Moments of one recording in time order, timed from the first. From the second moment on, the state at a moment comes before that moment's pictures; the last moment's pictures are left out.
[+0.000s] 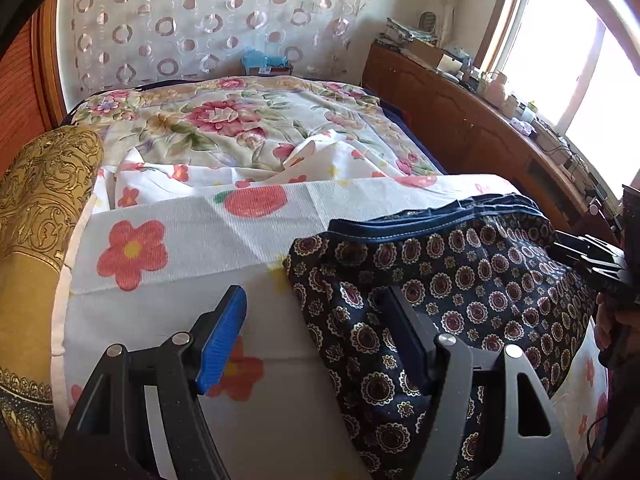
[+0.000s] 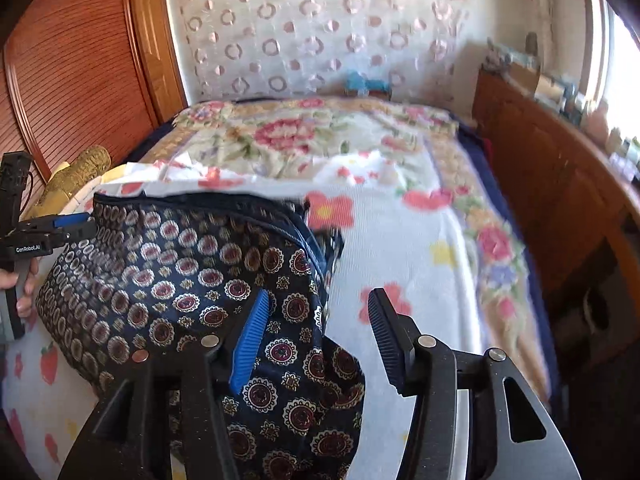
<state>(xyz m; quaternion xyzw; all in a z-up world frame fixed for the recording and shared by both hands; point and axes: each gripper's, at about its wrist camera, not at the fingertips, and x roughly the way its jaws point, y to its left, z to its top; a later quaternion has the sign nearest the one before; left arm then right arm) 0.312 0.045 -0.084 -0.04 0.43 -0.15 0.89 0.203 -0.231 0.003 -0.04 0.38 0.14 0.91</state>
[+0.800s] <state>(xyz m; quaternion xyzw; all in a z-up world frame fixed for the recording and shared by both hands) 0.320 0.032 -0.082 -0.04 0.44 -0.21 0.87 0.237 -0.232 -0.007 -0.03 0.40 0.21 0.89</state>
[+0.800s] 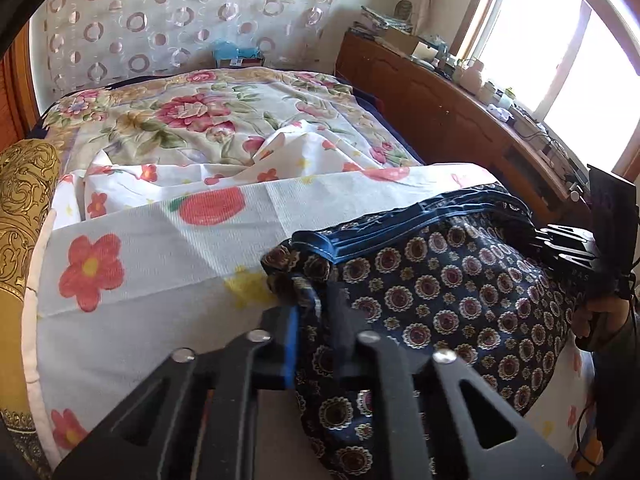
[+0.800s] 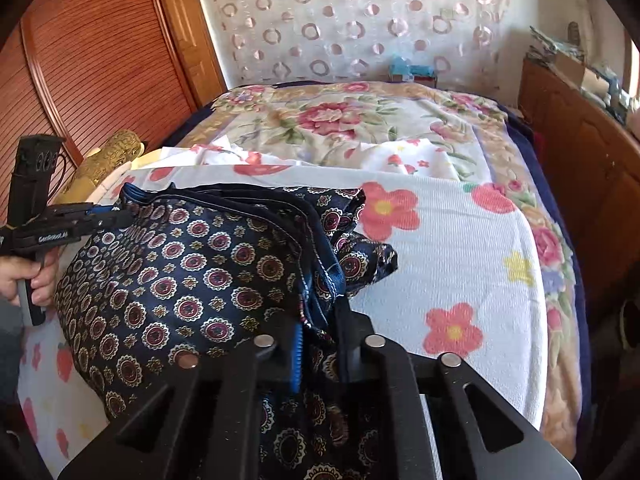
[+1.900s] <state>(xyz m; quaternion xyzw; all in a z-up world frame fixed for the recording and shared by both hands) 0.160 0.250 0.019 -0.14 0.22 0.00 0.97 0.262 -0.017 0.087 -0.16 0.18 0.38 0.89</state>
